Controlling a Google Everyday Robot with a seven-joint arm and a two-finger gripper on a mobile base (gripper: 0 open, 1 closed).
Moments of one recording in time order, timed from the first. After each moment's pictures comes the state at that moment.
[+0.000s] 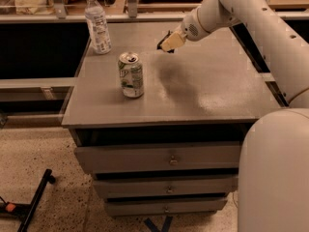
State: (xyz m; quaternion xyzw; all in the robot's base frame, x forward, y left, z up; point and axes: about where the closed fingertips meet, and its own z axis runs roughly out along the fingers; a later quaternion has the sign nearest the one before) arm 0.783 -0.073 0.880 -0.46 0.79 0.17 0.38
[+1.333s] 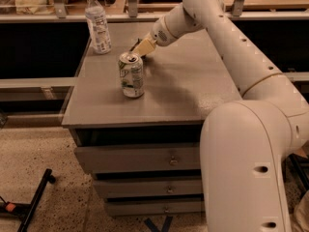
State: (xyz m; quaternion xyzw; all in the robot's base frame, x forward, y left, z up) arm 0.798 0.027 0.849 -0.50 0.75 0.23 0.36
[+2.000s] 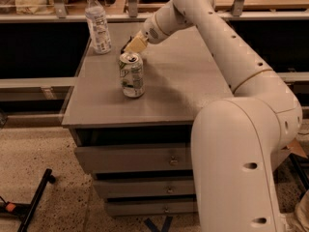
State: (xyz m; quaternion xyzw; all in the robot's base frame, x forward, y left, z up) arm 0.801 0.056 0.855 -0.52 0.75 0.23 0.36
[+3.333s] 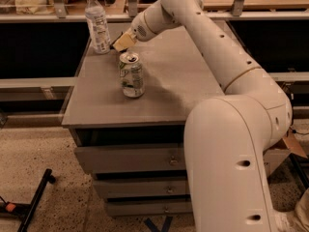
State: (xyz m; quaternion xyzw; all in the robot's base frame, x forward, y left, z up) arm 0.815 0.090 0.864 -0.49 0.75 0.23 0.38
